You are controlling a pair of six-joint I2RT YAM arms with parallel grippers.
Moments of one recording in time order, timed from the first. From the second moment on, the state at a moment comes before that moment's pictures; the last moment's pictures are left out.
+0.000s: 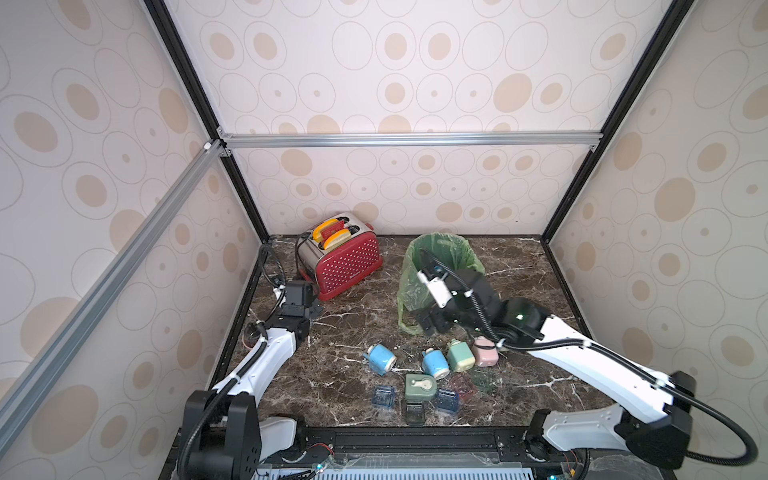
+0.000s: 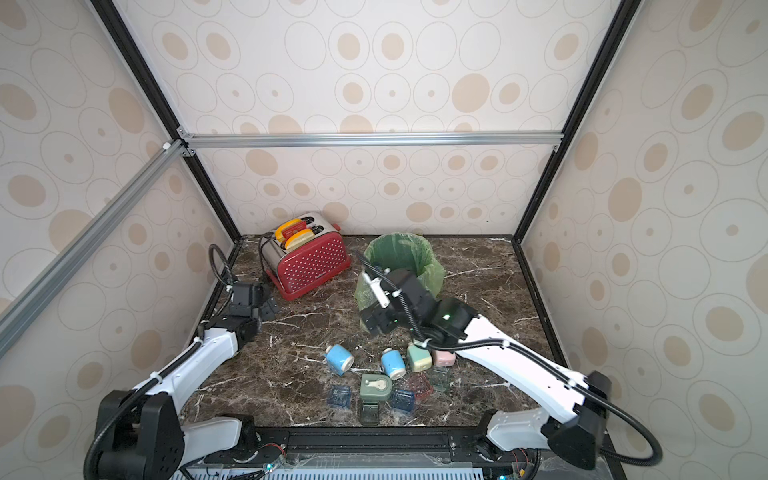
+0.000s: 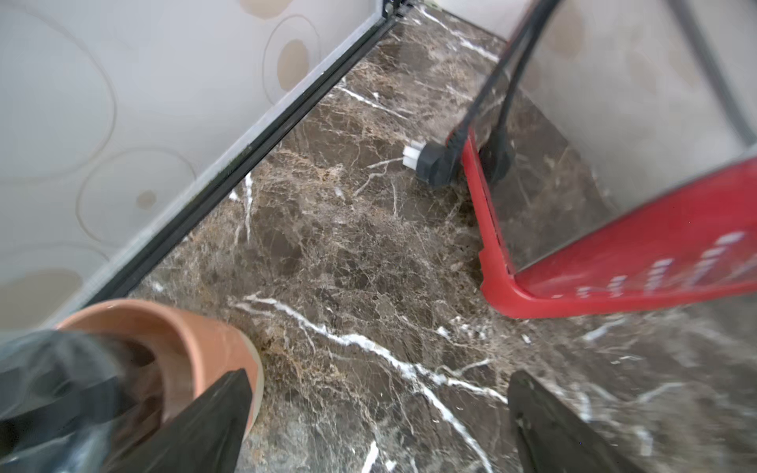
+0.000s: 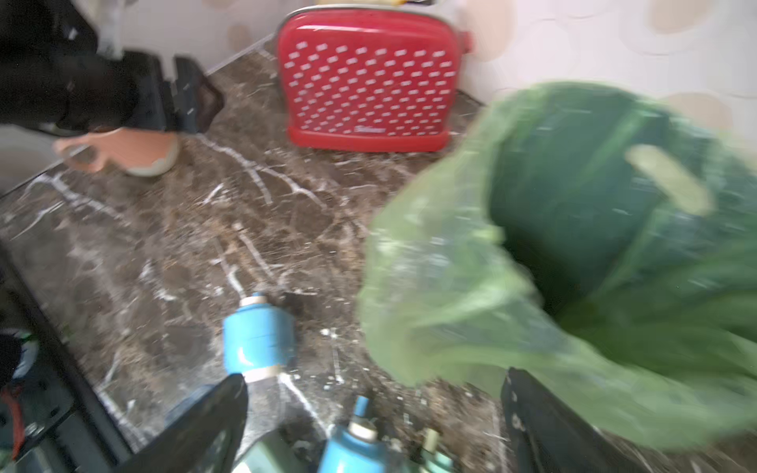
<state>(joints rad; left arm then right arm) -0.13 1.28 0.72 -0.26 -0.53 -0.50 0.92 1.21 1.28 -0.69 0.22 0.06</state>
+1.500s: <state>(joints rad) -0.01 1.54 0.41 0.69 -0.33 0.05 0.12 1.45 0.39 0.64 0.26 -0.20</state>
